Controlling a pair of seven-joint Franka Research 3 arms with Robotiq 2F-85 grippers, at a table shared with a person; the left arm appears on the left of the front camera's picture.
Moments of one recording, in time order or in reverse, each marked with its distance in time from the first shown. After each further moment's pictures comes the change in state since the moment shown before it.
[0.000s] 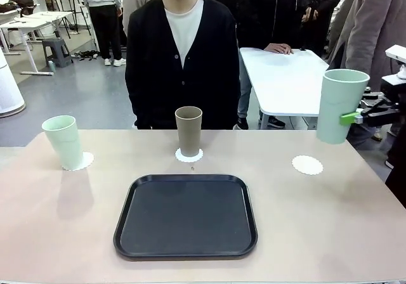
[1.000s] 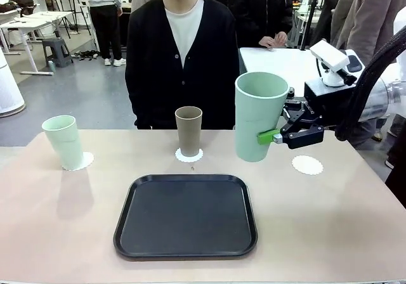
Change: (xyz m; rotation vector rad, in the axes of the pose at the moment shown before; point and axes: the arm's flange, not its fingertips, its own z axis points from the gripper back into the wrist) left arm 0.000 0.000 0.000 0.000 0.001 -0.001; right arm 0.084 0.118 -0.198 0.135 -0.031 0.220
